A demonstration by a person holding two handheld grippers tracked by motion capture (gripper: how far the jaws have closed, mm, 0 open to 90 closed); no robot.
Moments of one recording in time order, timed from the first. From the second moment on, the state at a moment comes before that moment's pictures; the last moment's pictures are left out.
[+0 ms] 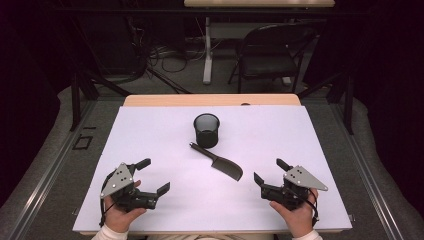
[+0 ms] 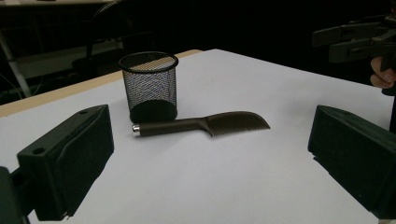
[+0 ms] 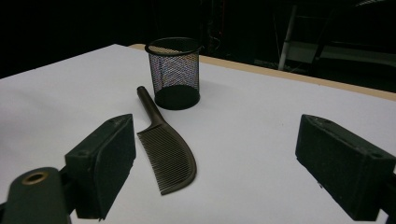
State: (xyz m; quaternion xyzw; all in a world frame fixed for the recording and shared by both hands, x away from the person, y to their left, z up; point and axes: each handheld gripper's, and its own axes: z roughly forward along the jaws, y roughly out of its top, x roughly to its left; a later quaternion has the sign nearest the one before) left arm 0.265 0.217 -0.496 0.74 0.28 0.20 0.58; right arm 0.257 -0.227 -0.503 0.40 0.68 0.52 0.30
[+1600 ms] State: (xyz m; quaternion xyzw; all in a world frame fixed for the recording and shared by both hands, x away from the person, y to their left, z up) left arm 0.266 0.221 -0.504 0.73 0.30 0.21 0.58; right arm 0.314 -0.174 -0.501 0.38 0.74 0.50 0.25
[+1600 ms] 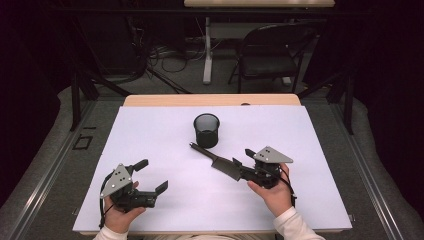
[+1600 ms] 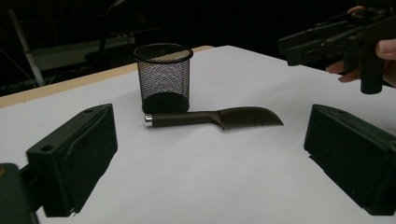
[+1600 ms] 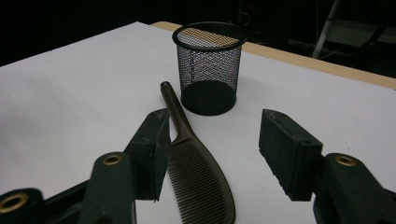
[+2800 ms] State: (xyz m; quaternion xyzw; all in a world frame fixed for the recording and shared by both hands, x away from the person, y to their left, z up) left arm 0.267 0.224 -0.506 0.73 0.31 0.20 0.58; right arm 0.392 -0.101 -0.513 0.43 0.78 0.42 0.18
